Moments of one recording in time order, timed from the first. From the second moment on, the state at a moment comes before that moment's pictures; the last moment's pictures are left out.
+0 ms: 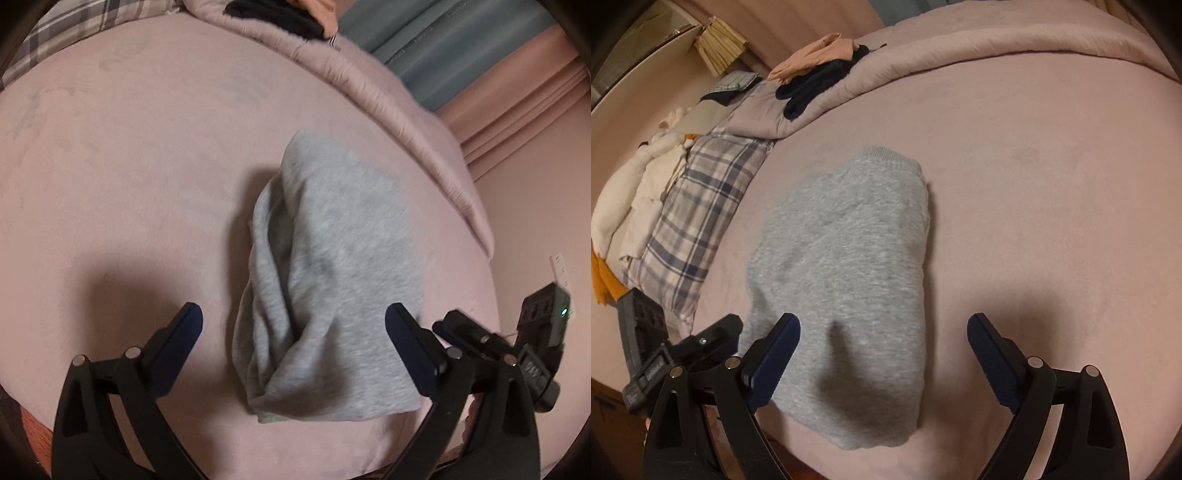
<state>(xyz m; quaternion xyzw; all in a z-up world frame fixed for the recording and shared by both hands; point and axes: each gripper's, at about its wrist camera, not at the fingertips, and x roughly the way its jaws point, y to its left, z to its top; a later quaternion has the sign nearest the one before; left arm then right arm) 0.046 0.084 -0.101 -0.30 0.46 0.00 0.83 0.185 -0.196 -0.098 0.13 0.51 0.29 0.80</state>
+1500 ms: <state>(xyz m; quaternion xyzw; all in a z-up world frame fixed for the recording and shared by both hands) 0.065 -0.033 -0.026 -0.23 0.41 -0.11 0.87 0.168 -0.219 -0.047 0.17 0.42 0.34 0.82</state>
